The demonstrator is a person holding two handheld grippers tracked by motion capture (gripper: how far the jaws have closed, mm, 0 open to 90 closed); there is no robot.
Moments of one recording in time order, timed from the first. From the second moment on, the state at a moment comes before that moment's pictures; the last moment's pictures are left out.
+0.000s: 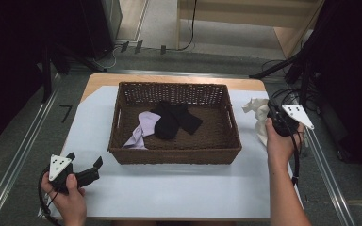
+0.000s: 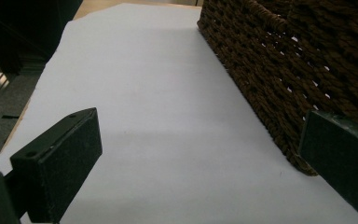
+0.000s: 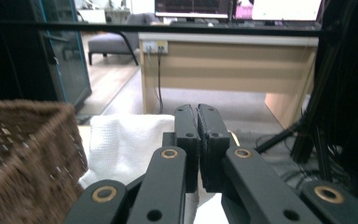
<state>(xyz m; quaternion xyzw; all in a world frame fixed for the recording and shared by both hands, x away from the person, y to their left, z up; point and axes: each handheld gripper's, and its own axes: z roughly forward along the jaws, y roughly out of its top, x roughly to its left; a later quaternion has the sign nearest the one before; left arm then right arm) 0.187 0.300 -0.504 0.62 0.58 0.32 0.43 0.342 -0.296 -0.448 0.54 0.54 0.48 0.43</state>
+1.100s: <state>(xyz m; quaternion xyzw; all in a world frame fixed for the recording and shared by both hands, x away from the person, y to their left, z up) 0.186 0.299 -0.504 0.62 0.57 0.33 0.43 0.227 -0.362 -0.524 0.58 0.61 0.45 0.30</state>
